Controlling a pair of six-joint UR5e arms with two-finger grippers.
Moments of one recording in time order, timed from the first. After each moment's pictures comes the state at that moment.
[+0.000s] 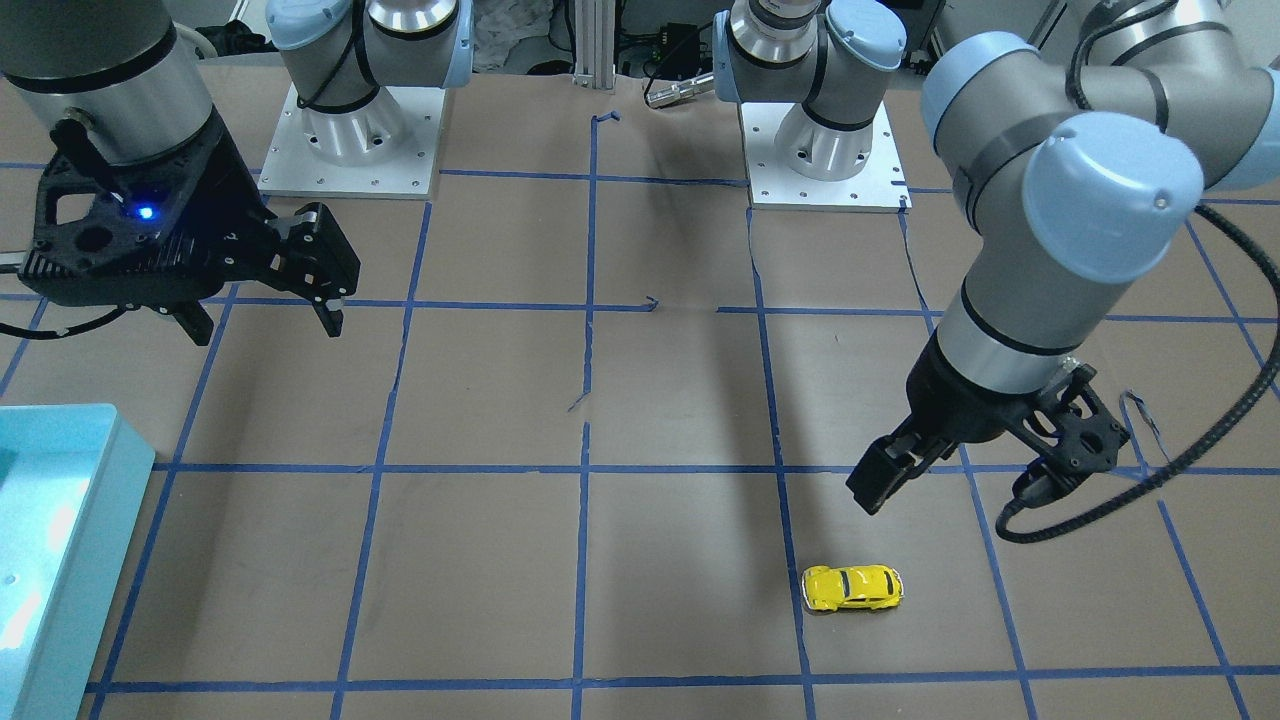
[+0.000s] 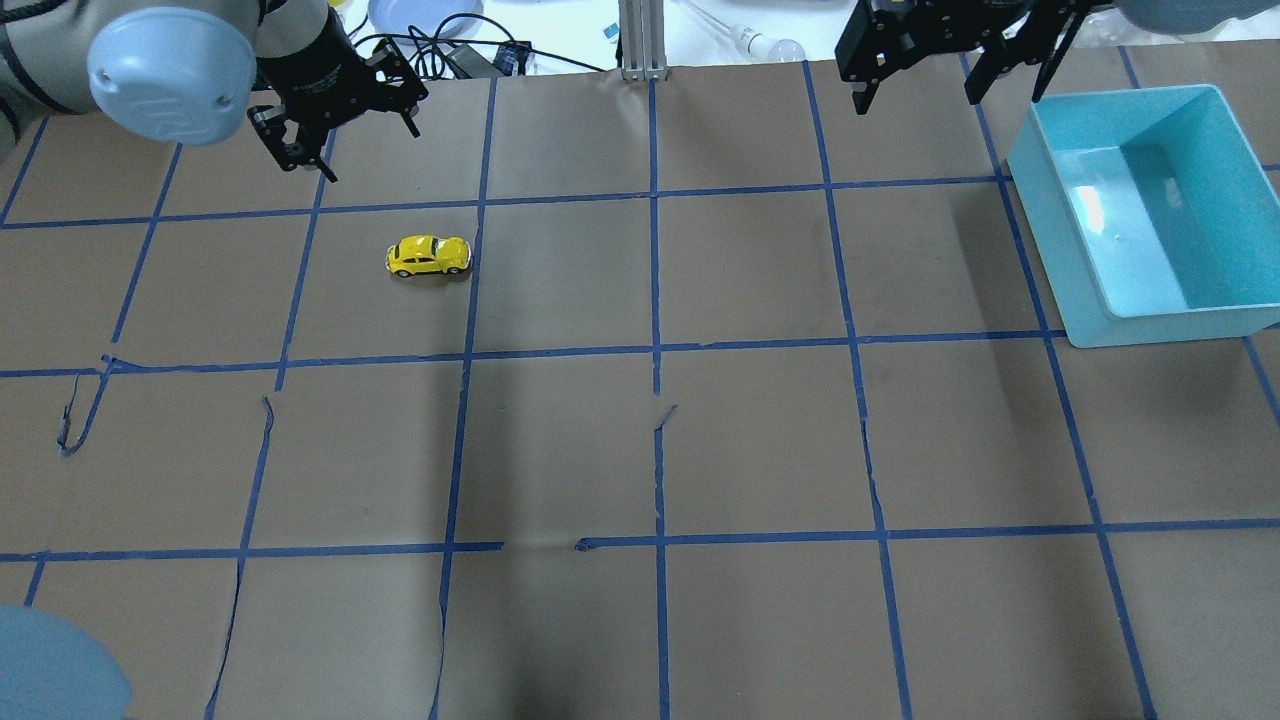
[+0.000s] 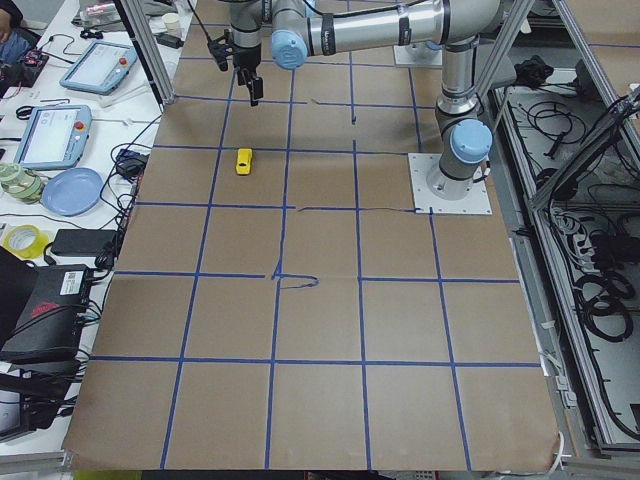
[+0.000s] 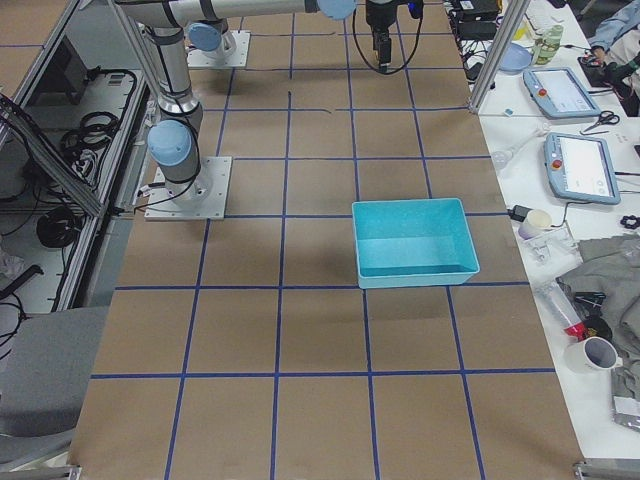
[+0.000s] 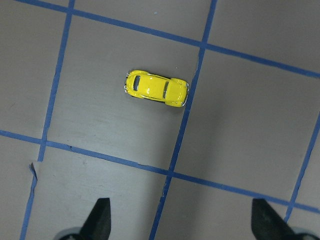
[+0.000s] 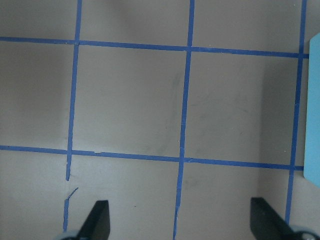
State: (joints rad) left arm -1.53 -1.90 -1.44 -1.23 1.58 -0.63; right arm 1.59 -1.41 1.34 -1.62 -1.54 -0.06
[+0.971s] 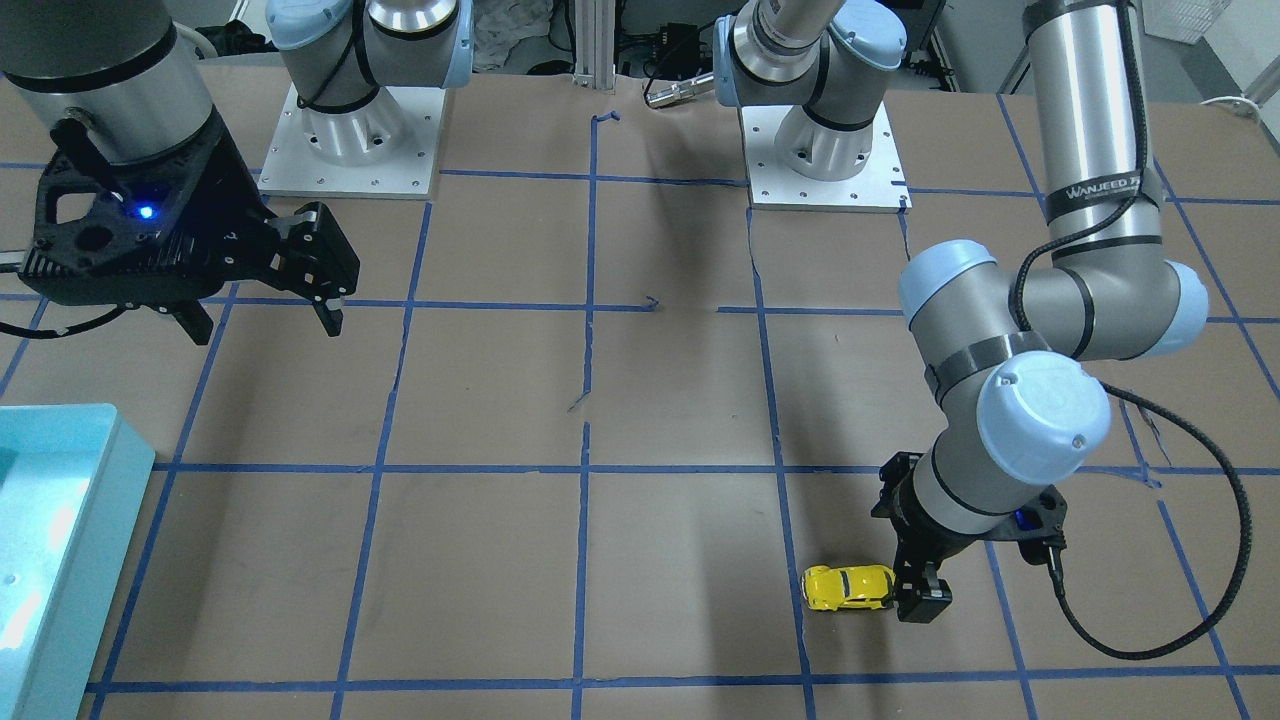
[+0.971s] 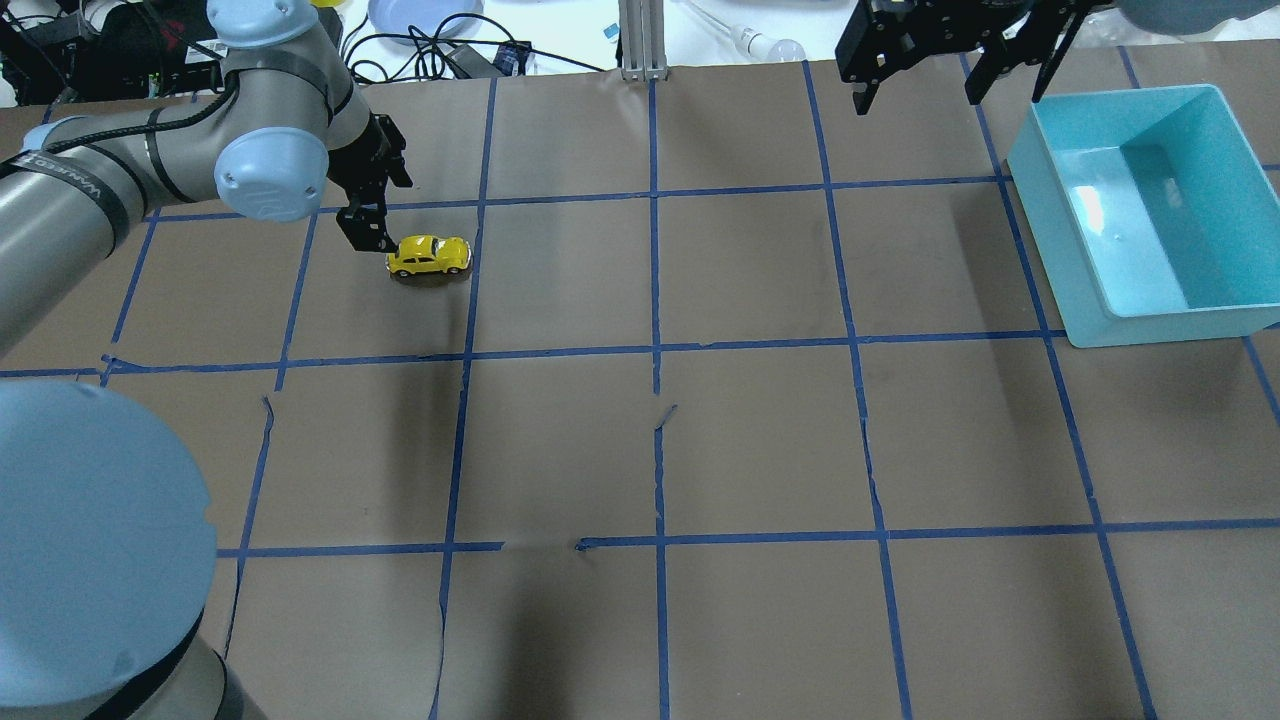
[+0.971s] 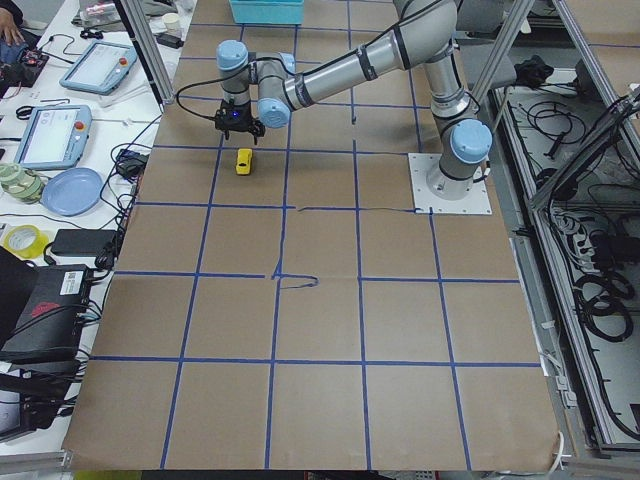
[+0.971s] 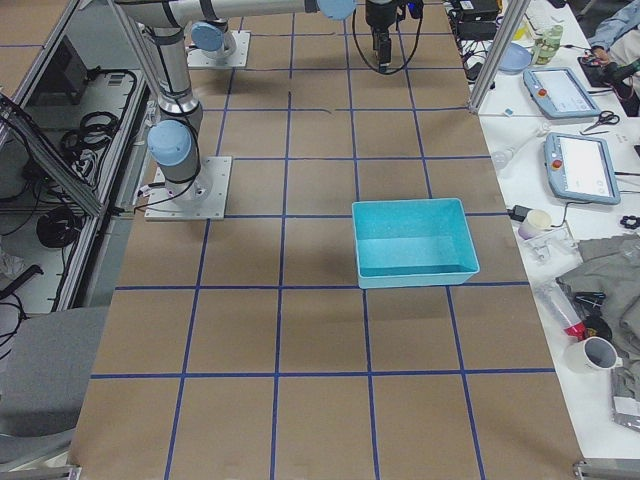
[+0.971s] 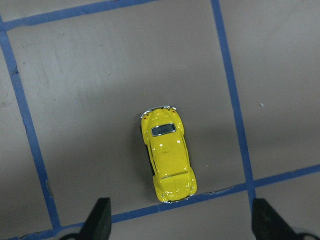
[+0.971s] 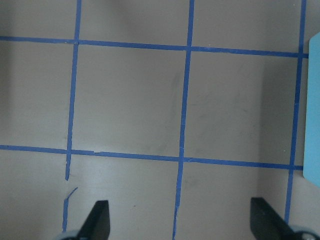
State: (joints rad) left arm -1.48 -2.11 -1.51 -1.04 1.58 -1.43; right arm 1.59 -1.41 1.34 -1.62 -1.54 -0.06
